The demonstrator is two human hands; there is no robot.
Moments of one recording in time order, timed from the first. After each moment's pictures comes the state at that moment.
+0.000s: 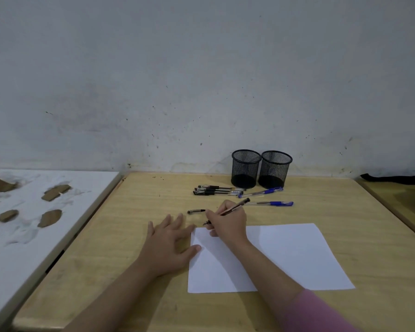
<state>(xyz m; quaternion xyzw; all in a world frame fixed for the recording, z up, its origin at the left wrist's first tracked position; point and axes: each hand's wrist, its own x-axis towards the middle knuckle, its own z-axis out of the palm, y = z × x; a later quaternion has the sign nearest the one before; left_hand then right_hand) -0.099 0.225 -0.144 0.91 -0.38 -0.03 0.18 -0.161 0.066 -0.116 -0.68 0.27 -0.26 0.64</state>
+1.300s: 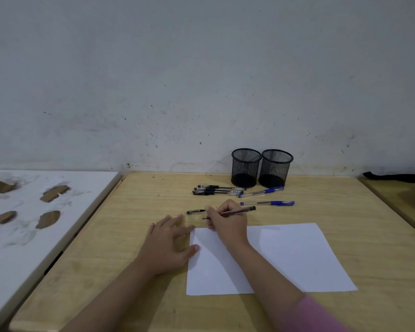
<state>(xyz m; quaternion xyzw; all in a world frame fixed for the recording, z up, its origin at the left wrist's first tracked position) -0.097 0.224 -0.140 0.90 -0.37 -0.02 0.22 -0.157 0.062 -0.129 -0.65 0.21 -0.31 0.66</state>
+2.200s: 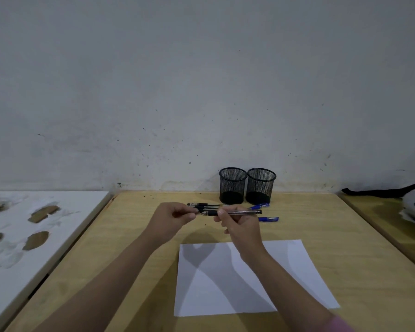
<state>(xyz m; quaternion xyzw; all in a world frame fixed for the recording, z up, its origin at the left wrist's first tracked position) -0.084 0.173 -0.066 0.75 -0.34 -0.08 0.56 -0.203 0.034 -0.079 -0.65 0.13 -0.34 0.66</state>
